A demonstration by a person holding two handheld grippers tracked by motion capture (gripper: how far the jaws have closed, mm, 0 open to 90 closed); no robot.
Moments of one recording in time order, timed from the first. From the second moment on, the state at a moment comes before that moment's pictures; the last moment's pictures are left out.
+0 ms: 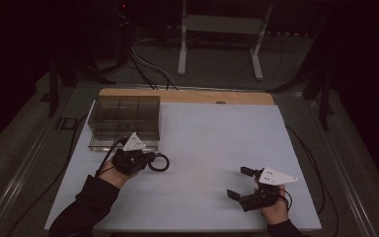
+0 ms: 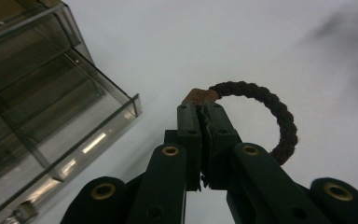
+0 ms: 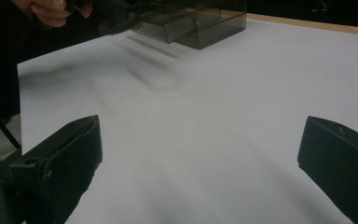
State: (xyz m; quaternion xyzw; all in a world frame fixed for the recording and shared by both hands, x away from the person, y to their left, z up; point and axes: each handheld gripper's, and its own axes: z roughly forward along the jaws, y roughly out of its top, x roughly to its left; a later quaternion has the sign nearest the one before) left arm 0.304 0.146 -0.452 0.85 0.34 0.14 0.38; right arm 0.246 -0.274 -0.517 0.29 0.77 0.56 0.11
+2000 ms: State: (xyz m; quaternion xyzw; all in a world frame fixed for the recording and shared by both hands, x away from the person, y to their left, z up) left arm 0.340 0.244 -0.450 0.79 0.45 0.18 0.37; right arm 0.246 -0.273 -0.517 0.29 0.77 0.56 0.11
